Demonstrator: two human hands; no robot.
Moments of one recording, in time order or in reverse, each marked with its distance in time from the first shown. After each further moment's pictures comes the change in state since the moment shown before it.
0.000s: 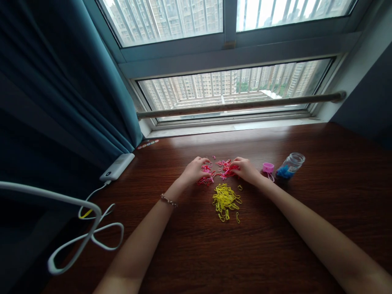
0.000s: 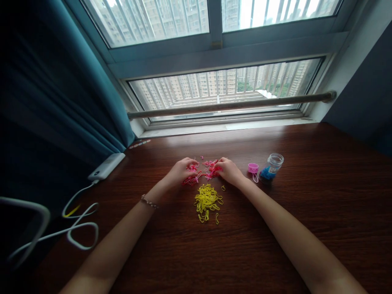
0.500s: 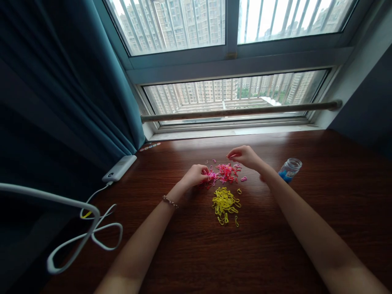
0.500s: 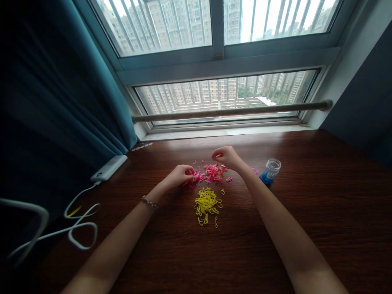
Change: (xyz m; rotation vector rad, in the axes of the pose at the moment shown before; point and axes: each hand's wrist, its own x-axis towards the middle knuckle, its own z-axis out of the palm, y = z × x) left_hand 0.002 -0.012 -0.002 0.002 -0.107 -0.176; right_hand 0.047 -0.019 -0.052 0.350 -0.008 0.088
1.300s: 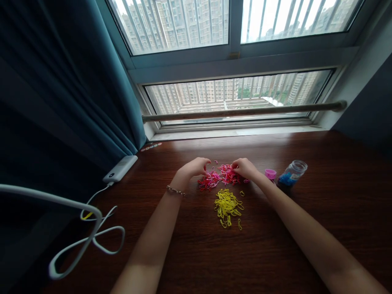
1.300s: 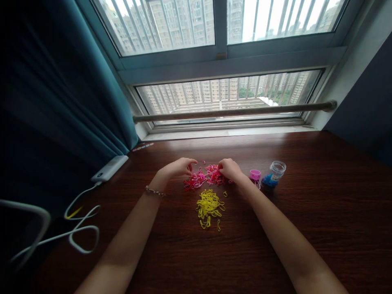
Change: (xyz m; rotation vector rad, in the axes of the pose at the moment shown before) left_hand 0.030 0.008 -0.035 0.223 -0.226 0.029; right_hand -0.007 0.040 0.035 -0.479 -0.069 0.224
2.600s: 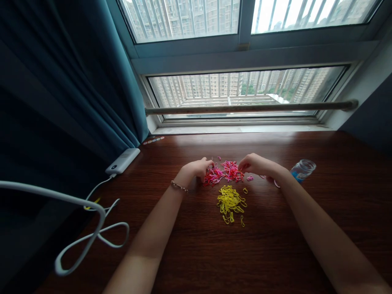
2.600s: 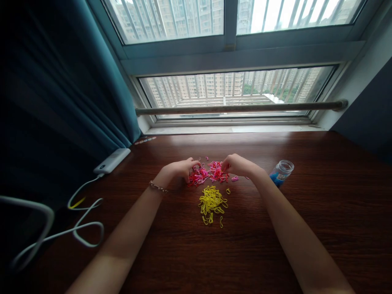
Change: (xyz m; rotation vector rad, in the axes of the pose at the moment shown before) left_hand -0.006 -0.013 0.012 0.122 -0.177 -0.035; right_hand -0.016 -0.023 -0.052 0.006 -0.339 -0.264
